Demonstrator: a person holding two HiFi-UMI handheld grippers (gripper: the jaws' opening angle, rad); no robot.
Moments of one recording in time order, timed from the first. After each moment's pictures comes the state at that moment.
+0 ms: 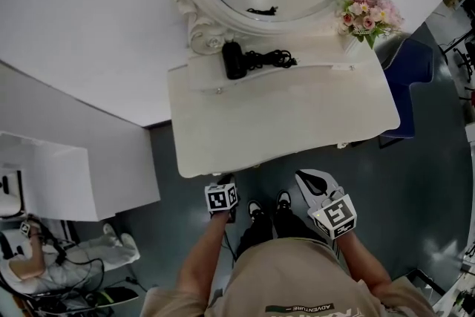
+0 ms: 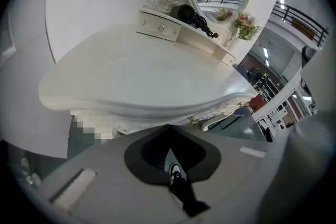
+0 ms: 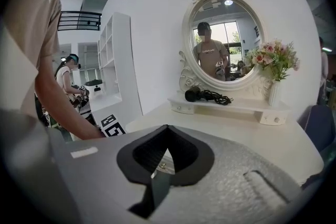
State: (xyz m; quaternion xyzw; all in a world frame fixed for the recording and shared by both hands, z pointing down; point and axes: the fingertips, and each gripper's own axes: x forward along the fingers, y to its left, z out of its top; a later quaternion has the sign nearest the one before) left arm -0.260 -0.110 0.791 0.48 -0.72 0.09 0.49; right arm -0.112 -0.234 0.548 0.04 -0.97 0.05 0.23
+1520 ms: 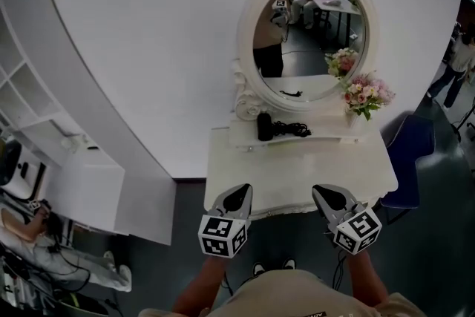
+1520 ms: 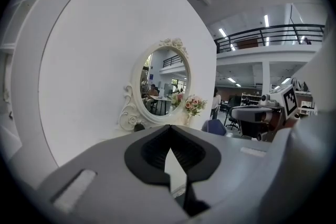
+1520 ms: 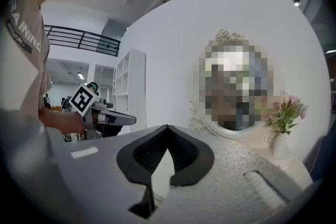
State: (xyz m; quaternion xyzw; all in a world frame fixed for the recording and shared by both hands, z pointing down) left arm -0.233 -0.129 0.383 0.58 -0.80 0.00 0.13; right arm -0.108 -0.236 0.365 -0.02 -1.00 0.02 0.06
